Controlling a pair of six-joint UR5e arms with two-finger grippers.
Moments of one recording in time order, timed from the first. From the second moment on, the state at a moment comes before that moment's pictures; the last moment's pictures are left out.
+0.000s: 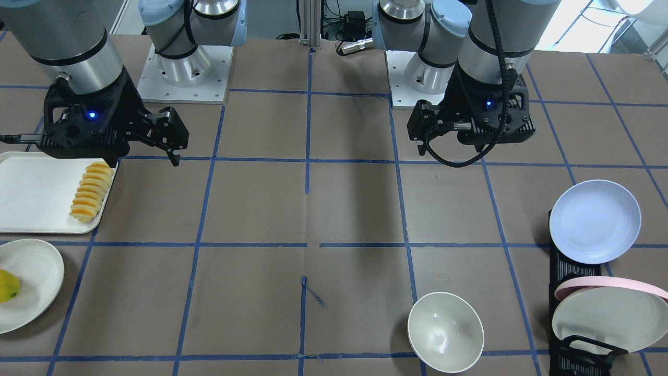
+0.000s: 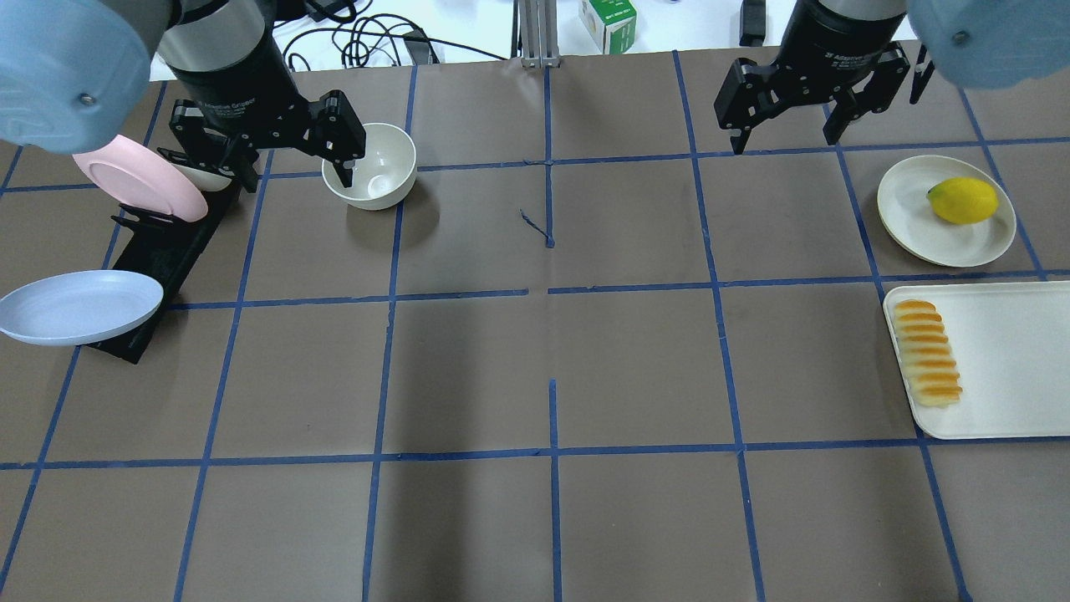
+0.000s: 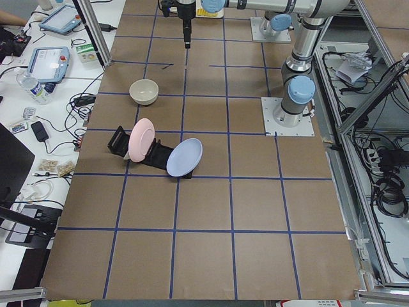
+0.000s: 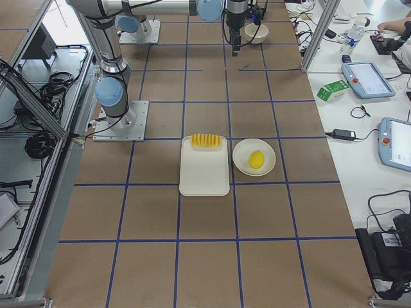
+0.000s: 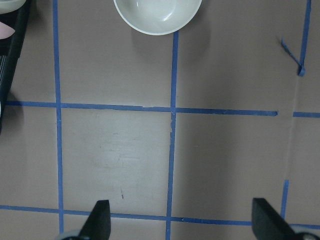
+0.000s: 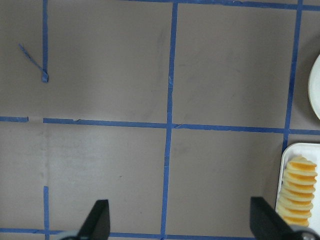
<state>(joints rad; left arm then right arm) -1.62 -1.65 -1.47 -1.59 1.63 -0.10 1.58 -1.46 1.46 -1.60 -1.58 -0.05</state>
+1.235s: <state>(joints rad) -0.94 -1.77 -1.48 -1.52 1.63 -0.08 1.58 -1.46 1.46 -1.60 -1.58 -0.06</state>
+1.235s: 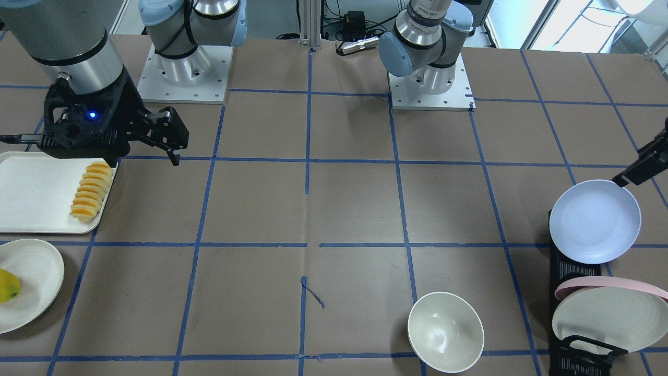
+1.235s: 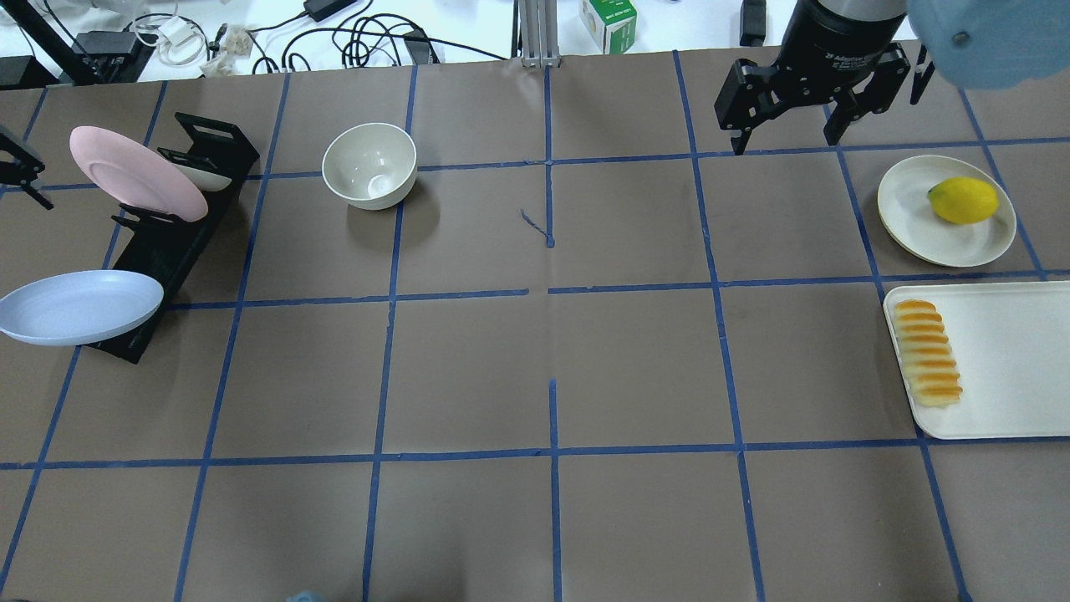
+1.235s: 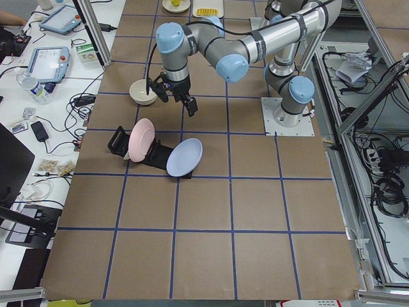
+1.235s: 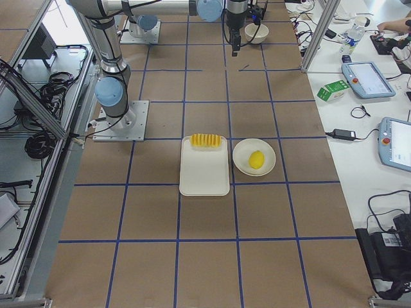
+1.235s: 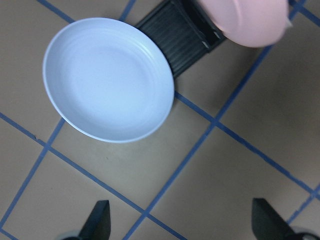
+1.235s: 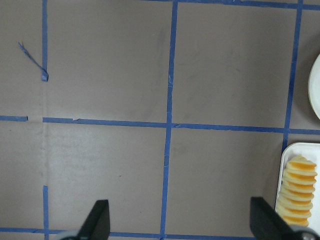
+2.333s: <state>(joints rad) -0.79 -2.01 -1.55 -1.25 1.67 0.08 1.58 -1.46 1.46 -1.60 -1.58 -0.06</state>
